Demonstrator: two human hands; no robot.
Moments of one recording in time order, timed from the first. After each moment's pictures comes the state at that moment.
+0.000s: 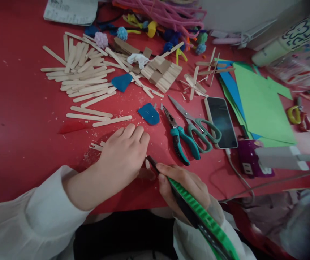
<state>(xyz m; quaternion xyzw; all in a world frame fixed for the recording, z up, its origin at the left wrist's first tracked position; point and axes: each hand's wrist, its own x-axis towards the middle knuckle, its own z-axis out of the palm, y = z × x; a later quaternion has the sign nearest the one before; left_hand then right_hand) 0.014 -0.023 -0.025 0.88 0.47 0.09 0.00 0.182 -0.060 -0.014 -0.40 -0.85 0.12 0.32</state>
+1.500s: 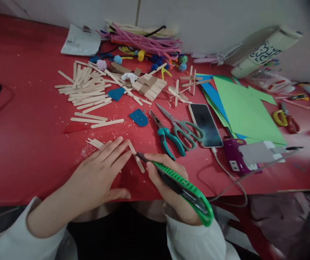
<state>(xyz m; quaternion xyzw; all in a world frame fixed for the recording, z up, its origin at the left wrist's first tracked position) -0.009 -0.079 -0.030 0.89 0.45 0.09 0.03 0.189 -0.071 -0.025 -0.47 -0.71 0.34 0.40</state>
